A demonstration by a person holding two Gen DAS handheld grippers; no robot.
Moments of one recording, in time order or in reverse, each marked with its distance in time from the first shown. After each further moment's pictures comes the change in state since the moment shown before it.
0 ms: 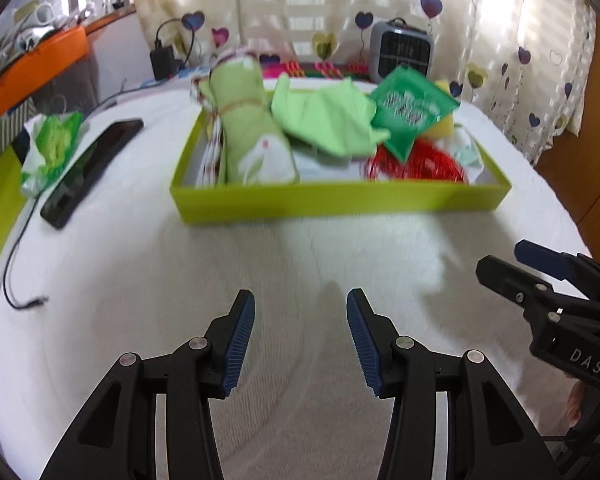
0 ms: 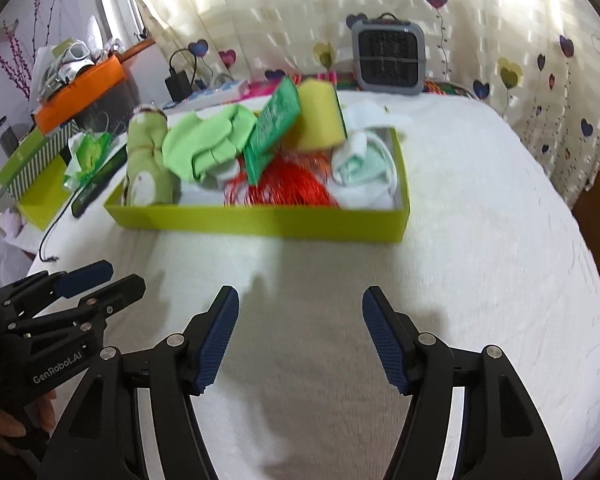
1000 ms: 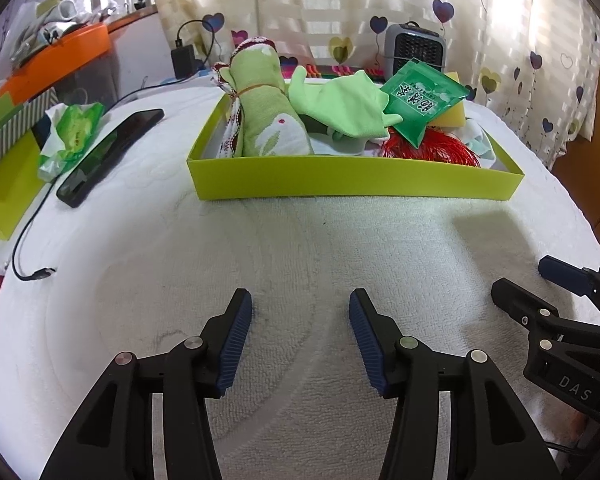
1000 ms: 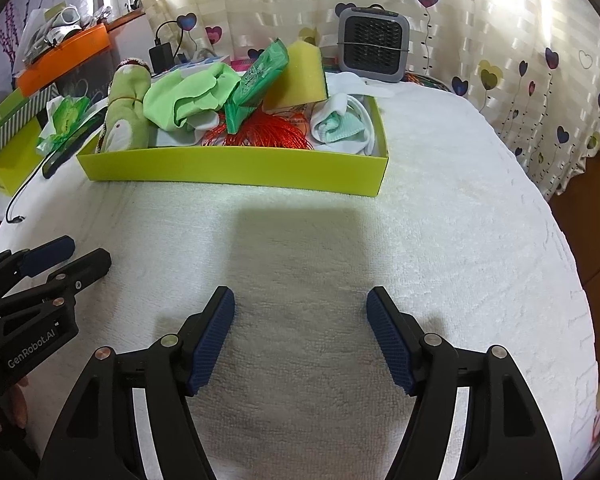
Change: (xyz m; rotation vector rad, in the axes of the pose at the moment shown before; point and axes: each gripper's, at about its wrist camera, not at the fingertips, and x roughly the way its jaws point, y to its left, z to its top) left arm 0.000 -0.003 -0.018 -0.027 -0.046 0.063; right arm 0.002 0.007 -0.025 -0.057 0.021 -0.143
